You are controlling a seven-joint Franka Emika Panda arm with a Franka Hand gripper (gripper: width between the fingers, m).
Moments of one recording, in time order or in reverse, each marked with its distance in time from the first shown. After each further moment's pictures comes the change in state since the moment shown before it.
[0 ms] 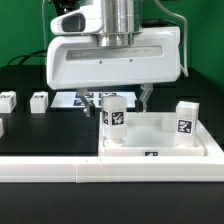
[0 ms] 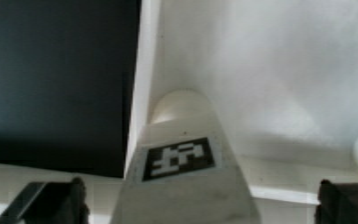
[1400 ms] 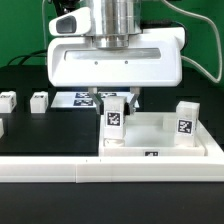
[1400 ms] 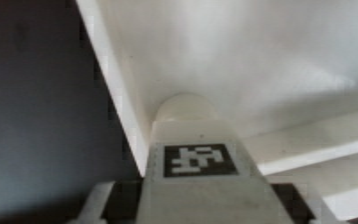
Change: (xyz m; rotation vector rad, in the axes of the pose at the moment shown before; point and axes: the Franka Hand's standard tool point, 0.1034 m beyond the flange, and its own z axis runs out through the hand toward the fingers) arm 0.000 -0.001 0.001 0.009 -0.003 0.543
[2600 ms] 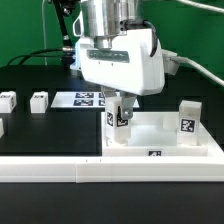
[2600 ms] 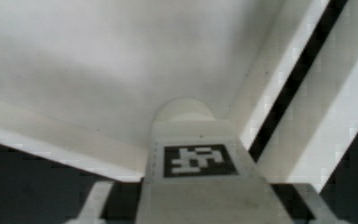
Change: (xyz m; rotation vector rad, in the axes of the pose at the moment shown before) arm 0.002 -0.005 0.001 0.028 -0.014 0.908
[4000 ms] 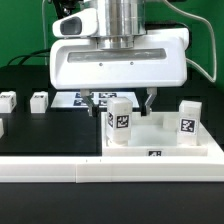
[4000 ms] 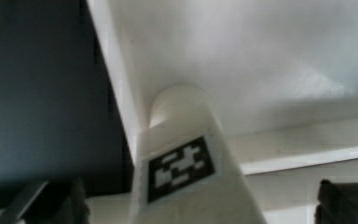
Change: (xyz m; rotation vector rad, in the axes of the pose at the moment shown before) arm 0.003 -0.003 -0.002 -0.033 0.013 -1.176
